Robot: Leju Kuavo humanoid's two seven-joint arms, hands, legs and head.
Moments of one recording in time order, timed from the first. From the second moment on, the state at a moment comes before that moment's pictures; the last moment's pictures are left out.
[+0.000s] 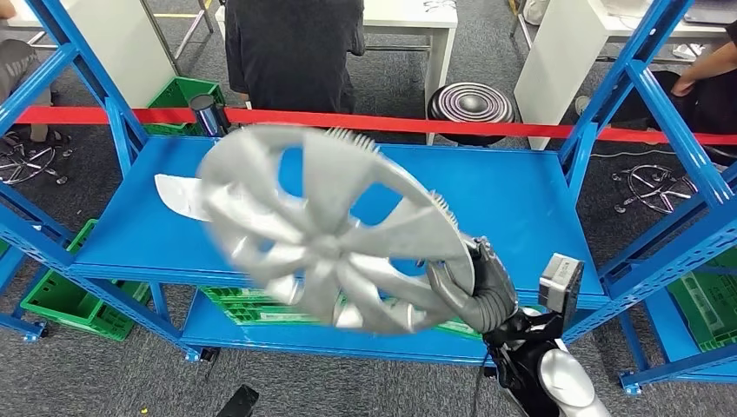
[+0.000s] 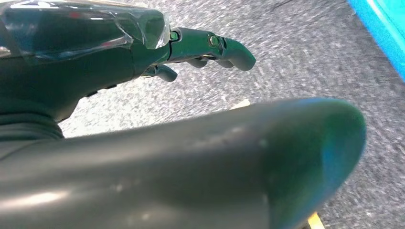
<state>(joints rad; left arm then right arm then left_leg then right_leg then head) -0.10 0.01 -0.51 -0.29 0.09 0.20 -0.16 -0.08 -0.25 0.57 -1.72 -0.58 0.20 -0.16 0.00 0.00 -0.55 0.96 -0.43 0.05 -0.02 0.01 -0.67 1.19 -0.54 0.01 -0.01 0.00</state>
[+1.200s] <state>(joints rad) -0.08 0.00 -0.54 -0.29 0.10 0.24 -0.13 -0.03 -0.24 0.61 -1.81 -0.84 0.67 -0.09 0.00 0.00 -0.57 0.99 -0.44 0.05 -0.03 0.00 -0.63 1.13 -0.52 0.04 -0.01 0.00</state>
